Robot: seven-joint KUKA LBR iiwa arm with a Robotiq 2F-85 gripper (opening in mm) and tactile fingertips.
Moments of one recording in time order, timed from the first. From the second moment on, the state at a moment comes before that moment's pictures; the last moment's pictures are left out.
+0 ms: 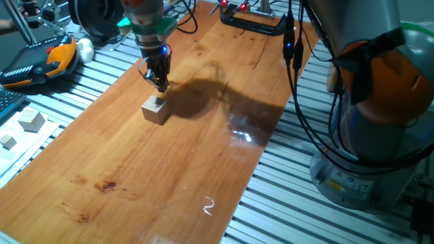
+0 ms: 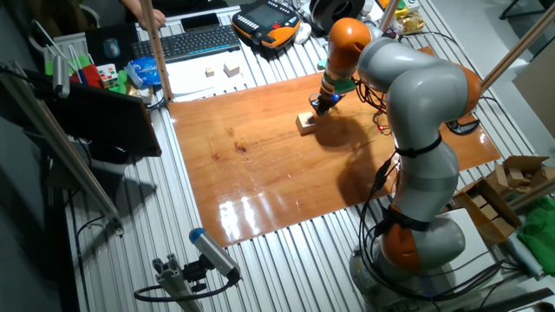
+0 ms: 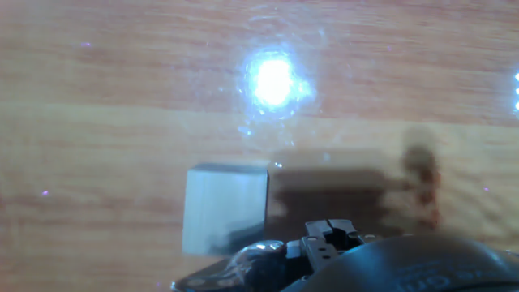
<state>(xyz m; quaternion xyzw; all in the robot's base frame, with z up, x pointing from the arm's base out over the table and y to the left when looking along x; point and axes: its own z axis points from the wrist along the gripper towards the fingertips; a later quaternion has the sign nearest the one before) 0.606 -0.013 0.081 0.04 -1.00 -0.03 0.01</state>
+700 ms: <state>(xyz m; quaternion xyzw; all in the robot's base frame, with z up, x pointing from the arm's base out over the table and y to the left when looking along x) 0.598 0.001 0.075 0.03 -1.00 -0.03 0.00</state>
